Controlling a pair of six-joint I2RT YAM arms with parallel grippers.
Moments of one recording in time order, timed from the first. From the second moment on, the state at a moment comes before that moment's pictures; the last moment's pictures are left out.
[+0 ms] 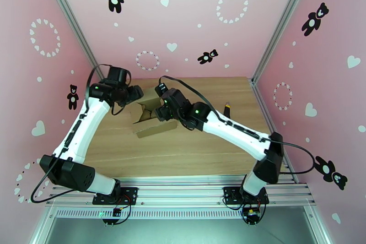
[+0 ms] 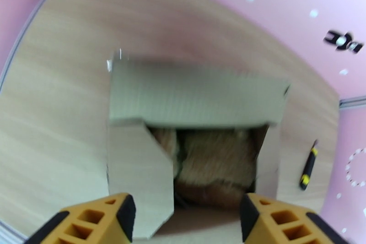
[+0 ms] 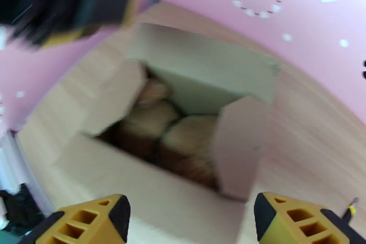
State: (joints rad) left arm -0.25 1.48 1.62 -1.07 -0.02 -0.66; right arm 0.97 1.73 1.68 -0.62 0.31 0.13
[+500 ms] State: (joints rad) left arm -0.31 1.55 1.55 -1.09 -0.13 -0.72; right arm 0.91 1.91 1.73 -0.64 0.34 0.03
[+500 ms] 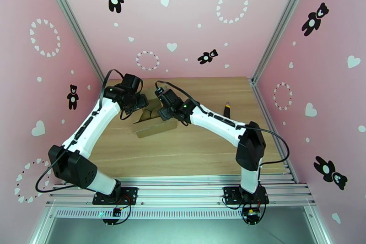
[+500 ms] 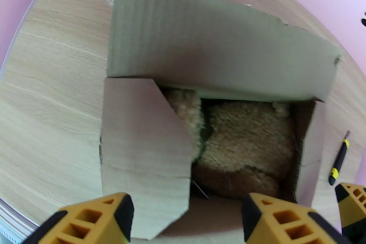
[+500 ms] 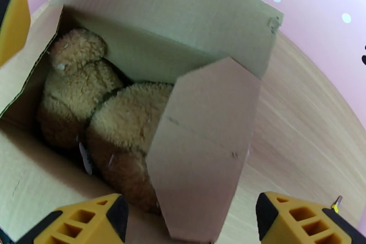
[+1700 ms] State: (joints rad) left arm -0.31 1.62 1.54 -1.15 -0.23 -0.66; right arm 0.84 2.02 1.80 -0.64 0.40 0.05
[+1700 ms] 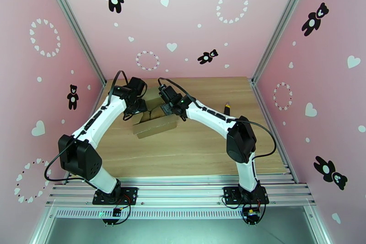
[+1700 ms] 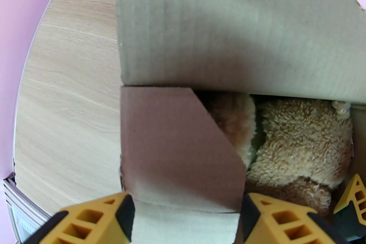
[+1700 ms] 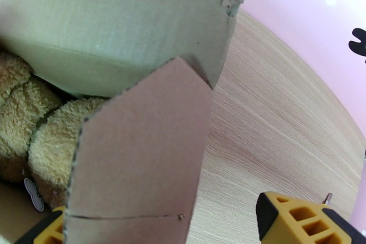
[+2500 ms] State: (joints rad) left arm -0.33 1.71 1.62 -1.20 -0.26 -0.63; right arm 0.81 1.98 1.80 -0.65 0.33 0.10
